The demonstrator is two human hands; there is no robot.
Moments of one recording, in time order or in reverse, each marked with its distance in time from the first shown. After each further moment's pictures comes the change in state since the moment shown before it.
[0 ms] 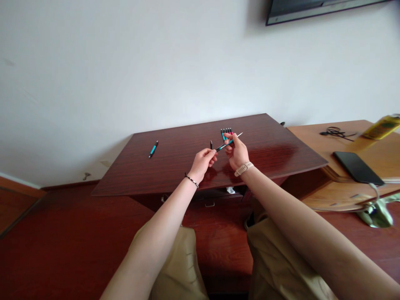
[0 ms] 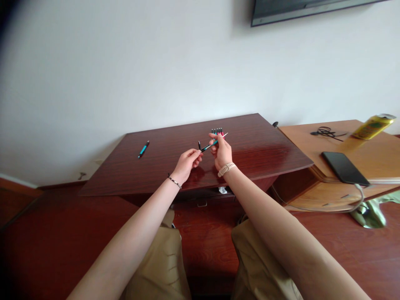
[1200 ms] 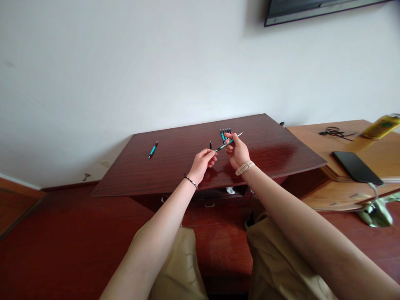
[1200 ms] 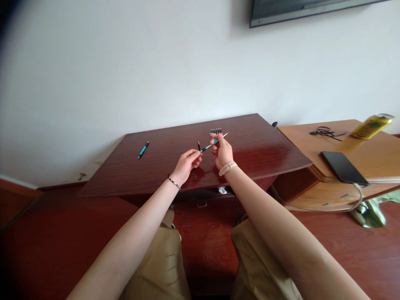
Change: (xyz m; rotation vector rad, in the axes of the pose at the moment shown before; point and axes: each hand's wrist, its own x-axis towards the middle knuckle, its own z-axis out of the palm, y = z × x) left_hand -0.001 -0.002 -0.003 -0.031 -0.041 -0.009; right_hand 0.007 0.000 -0.008 0.007 -0.030 0.017
